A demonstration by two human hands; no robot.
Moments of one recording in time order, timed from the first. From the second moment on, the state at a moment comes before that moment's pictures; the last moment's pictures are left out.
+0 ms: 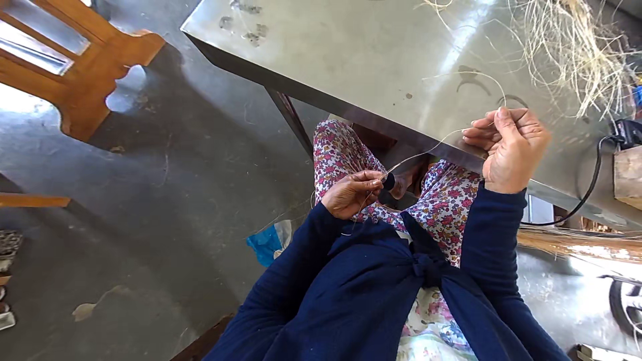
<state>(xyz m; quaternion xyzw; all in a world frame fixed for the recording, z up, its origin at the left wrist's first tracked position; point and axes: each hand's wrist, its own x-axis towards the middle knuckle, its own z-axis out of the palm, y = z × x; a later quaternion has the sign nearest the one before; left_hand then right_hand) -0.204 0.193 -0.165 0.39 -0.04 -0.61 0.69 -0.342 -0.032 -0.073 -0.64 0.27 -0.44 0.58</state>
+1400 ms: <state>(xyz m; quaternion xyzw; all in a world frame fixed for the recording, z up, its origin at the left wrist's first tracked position) -0.141 0.311 -0.242 0.76 -0.02 -0.38 0.52 -0.342 -0.035 -0.076 -0.64 0.26 -0.44 0.58</state>
